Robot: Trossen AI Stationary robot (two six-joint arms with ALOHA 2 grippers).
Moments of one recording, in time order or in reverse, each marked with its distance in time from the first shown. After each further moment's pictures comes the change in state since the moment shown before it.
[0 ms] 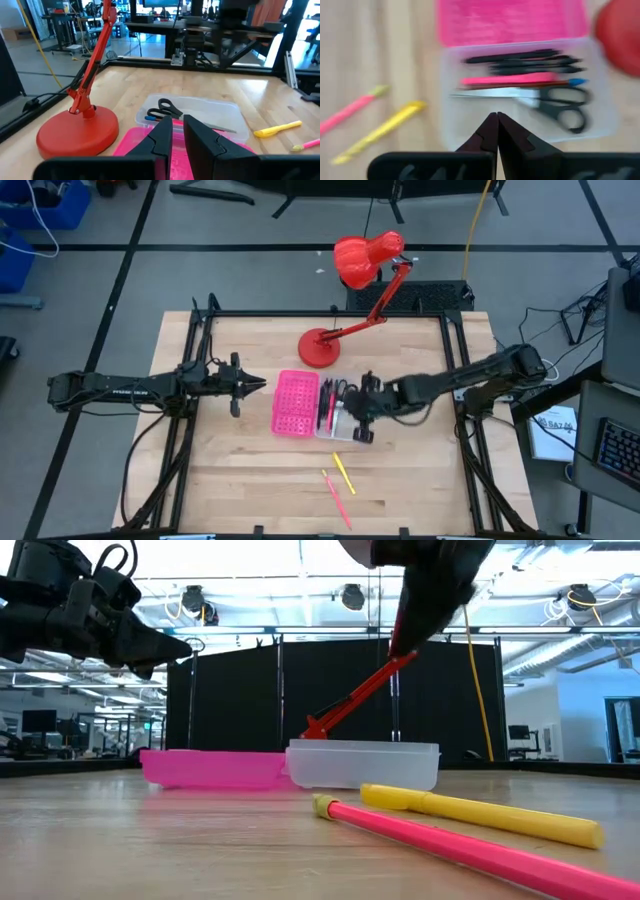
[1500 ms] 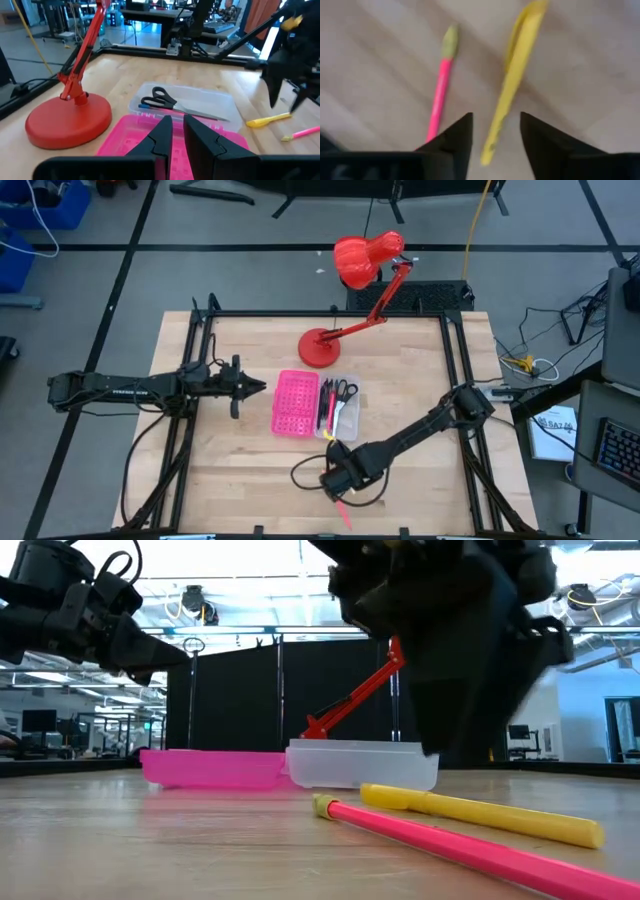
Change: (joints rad) left arm 0.000 0.000 0.001 -0.054 0.025 -0.032; right arm 0.280 0.567 0.485 -0.287 -0.171 1.000
